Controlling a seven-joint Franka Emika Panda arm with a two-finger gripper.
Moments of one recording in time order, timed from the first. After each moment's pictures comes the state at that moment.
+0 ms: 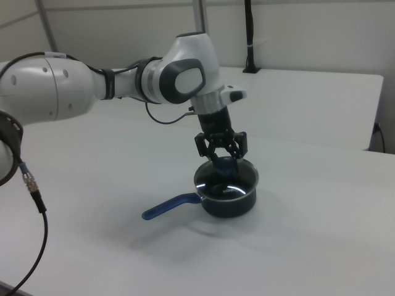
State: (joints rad) arm 0.09 0.51 -0.44 -1.39 -0.02 1.90 -0.31
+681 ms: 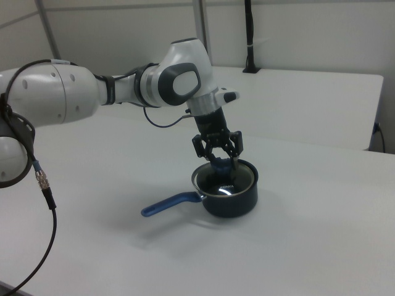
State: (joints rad) arm 0.13 0.61 -0.45 -1.32 -0.03 1.91 -0.29
